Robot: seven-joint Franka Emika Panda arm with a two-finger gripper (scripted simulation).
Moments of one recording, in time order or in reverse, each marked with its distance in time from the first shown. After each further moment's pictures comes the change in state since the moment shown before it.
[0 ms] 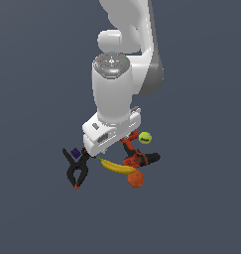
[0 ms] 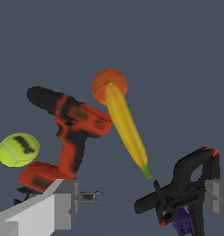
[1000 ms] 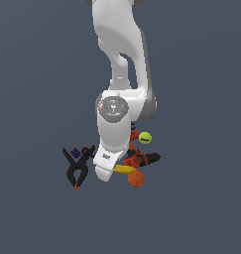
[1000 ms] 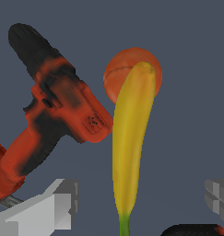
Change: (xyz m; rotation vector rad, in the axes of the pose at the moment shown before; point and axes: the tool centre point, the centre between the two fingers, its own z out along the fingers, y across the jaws) arm 0.020 0.014 0.088 0.004 0.001 -0.469
